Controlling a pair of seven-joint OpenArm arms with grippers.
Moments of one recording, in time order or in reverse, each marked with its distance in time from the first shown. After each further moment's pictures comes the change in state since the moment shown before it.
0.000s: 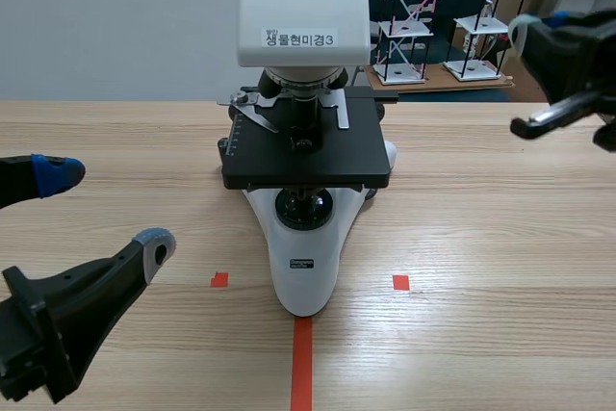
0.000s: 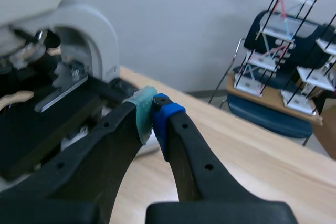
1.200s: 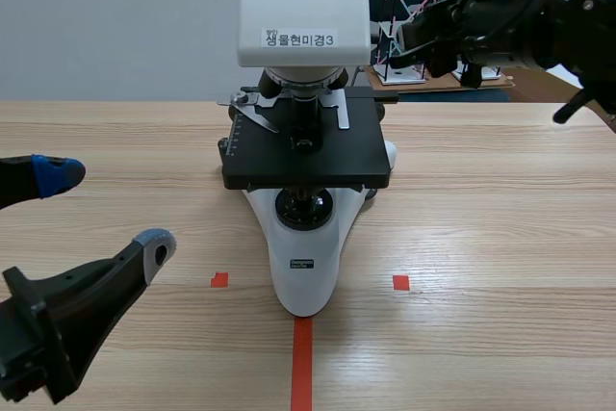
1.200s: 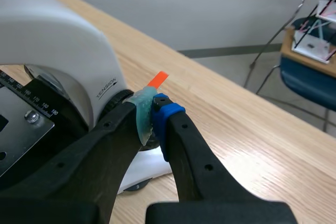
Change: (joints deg) left arm 0.0 0.0 0.0 0.0 0.0 0.0 0.0; right arm 42.2 -9.3 -20.9 -32.7 3.2 6.3 -24.9
